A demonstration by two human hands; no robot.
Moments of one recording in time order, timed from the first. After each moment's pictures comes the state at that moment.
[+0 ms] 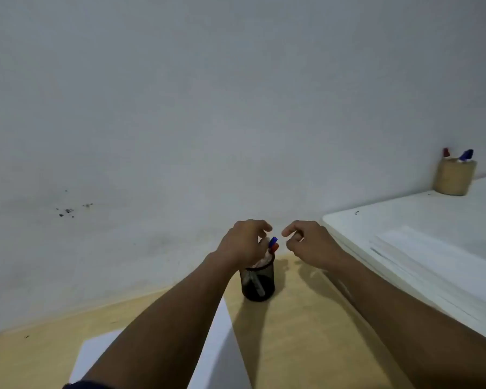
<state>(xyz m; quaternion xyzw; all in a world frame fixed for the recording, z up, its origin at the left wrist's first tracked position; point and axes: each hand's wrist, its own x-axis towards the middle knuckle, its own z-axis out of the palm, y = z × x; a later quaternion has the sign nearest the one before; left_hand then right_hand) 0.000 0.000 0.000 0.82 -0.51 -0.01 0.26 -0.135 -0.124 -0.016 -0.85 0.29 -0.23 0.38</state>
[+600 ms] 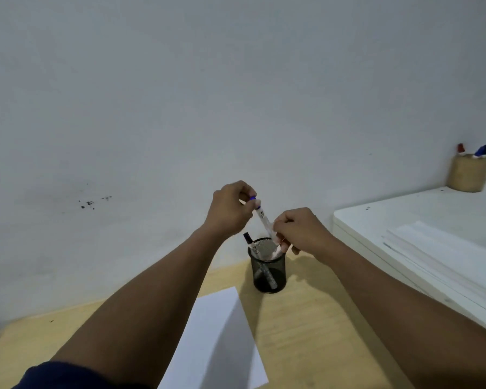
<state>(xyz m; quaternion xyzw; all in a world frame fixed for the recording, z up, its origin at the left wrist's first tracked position) 0.029 0.029 0.043 0.76 -0.45 0.03 0.47 -0.114 -0.082 0.012 -0.80 0.26 -0.22 0.50</state>
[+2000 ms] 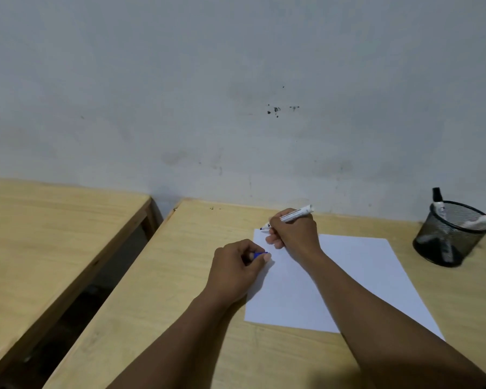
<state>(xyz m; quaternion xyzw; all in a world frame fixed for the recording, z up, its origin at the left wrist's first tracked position) 0.060 0.356 -0.148 0.84 -0.20 0.02 0.51 0.083 0.185 -0.134 -0.70 0.19 -0.15 0.68</state>
